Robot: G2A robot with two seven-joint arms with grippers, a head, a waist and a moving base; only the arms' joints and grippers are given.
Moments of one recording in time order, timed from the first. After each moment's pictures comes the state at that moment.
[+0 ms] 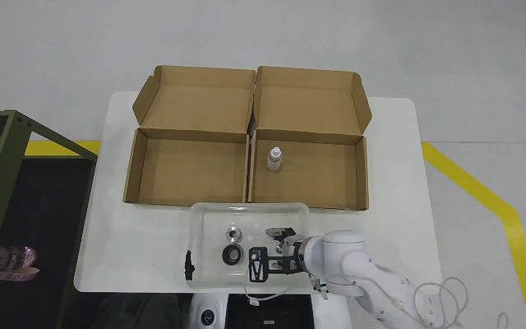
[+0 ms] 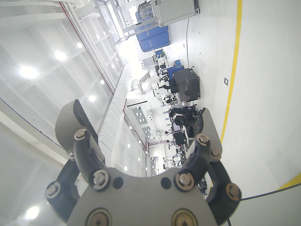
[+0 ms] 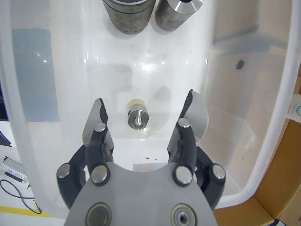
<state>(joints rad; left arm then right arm) -0.36 -0.19 -0.39 -1.44 1.98 -0.36 0.13 -1.20 -1.11 0.77 -2.04 -1.34 -0.74 1.08</state>
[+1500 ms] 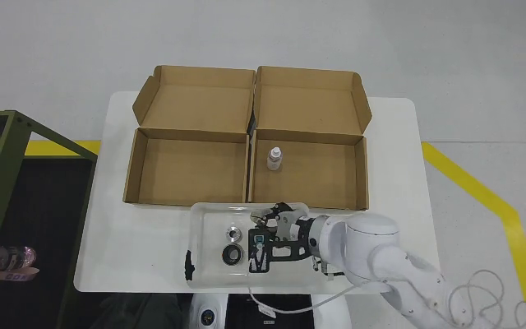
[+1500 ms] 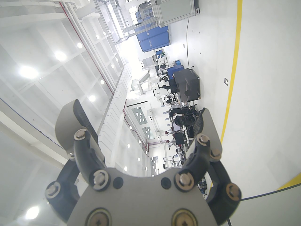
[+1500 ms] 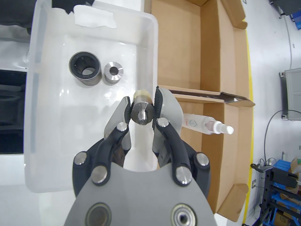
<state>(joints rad) -0.36 -0.19 -0.39 -1.44 1.98 -0.36 0.13 -1.11 -1.06 0.90 -2.20 -1.37 -0.75 0.79</state>
